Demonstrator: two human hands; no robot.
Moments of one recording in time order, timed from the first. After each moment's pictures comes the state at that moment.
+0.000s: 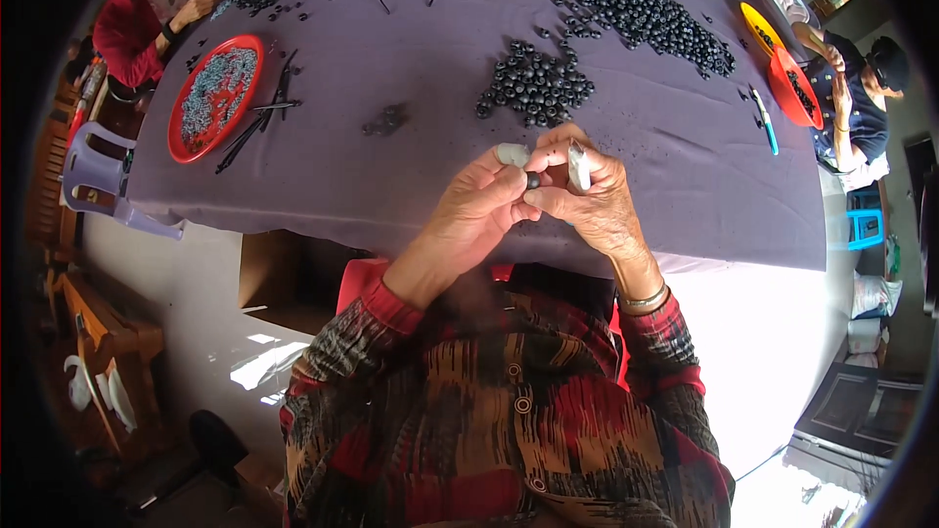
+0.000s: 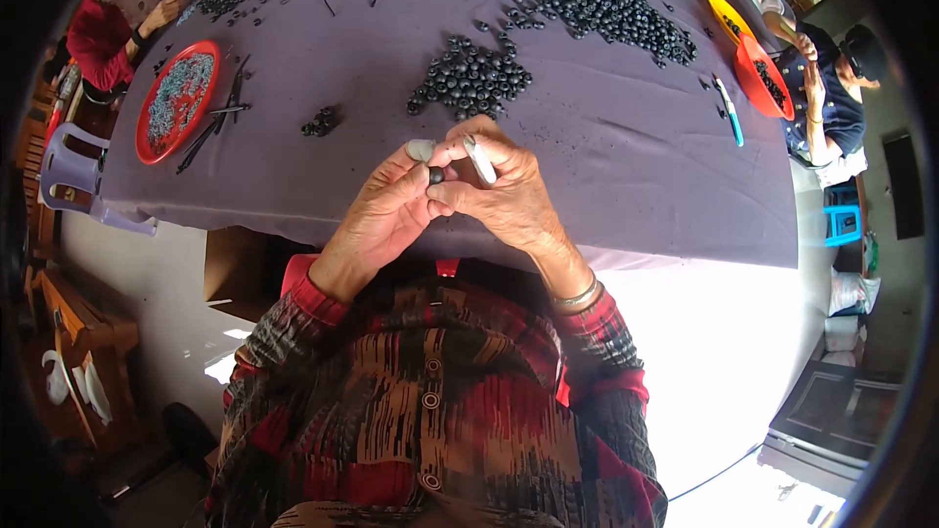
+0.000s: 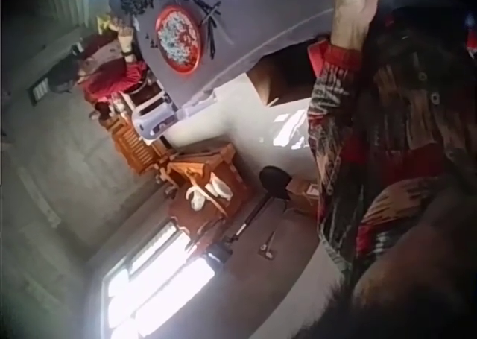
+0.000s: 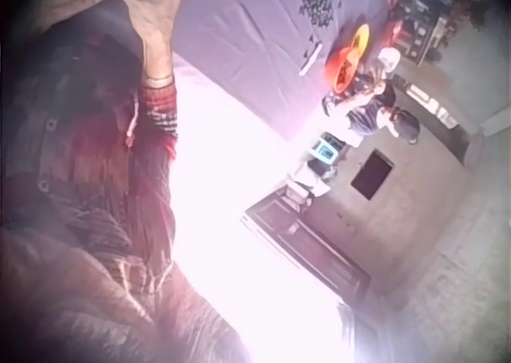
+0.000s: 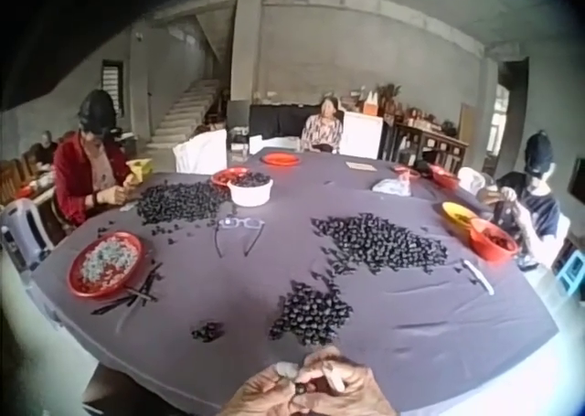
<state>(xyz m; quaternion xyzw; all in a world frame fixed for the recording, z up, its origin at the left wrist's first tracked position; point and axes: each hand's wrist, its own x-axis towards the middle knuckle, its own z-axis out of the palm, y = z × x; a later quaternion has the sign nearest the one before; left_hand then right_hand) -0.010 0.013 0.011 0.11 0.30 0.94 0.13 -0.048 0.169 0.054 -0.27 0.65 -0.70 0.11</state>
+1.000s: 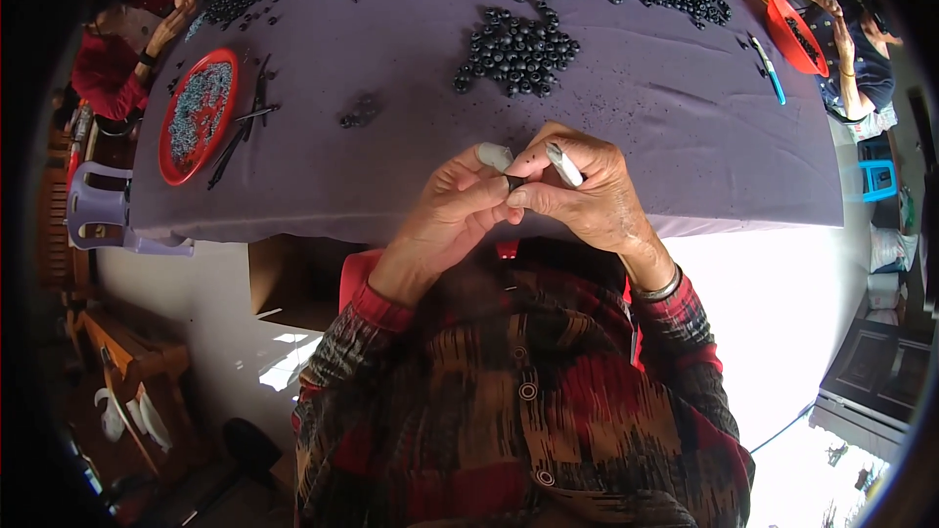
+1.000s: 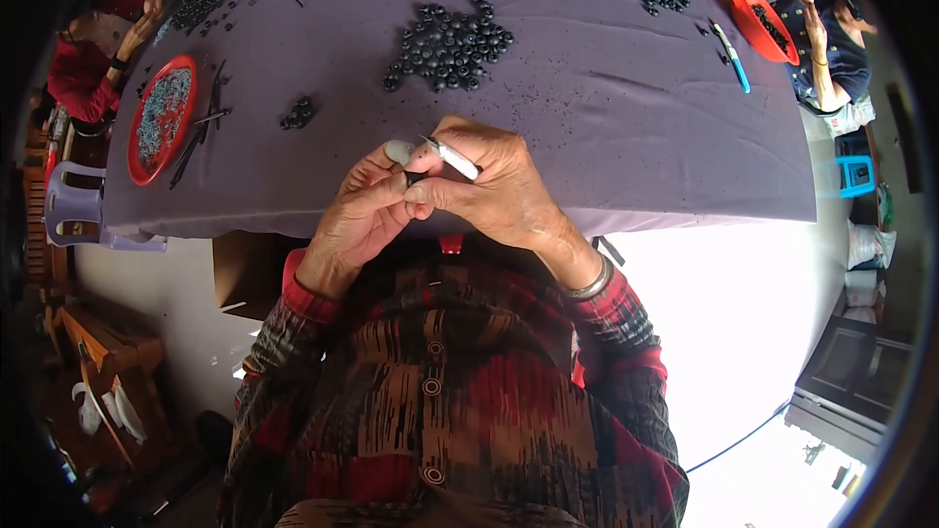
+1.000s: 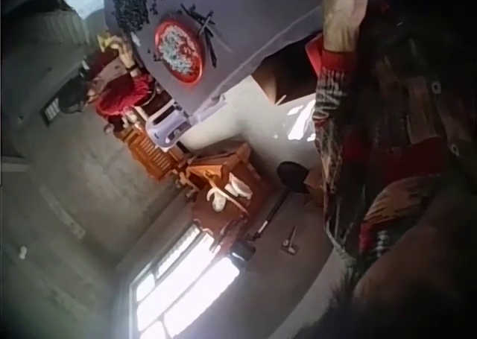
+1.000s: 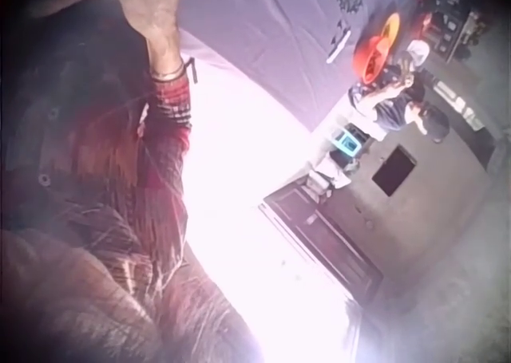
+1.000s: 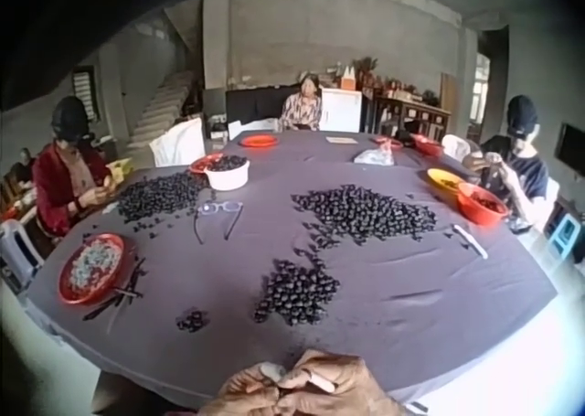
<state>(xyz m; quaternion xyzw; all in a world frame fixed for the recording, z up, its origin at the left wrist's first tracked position) 0.004 0.006 0.012 0.07 0.33 0.92 0.18 -0.031 0.179 0.052 -0.26 0.60 -0.73 0.17</state>
